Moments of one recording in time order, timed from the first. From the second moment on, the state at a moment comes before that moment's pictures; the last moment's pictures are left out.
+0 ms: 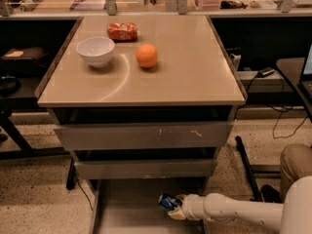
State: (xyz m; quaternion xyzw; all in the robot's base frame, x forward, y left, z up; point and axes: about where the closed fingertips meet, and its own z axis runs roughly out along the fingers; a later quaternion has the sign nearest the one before) arm 0.488 -0.096 0.244 -0.48 0.80 0.17 0.32
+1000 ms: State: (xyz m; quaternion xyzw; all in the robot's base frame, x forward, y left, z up) arm 0.533 -0.074 0.161 -0.46 0.80 0.15 0.36
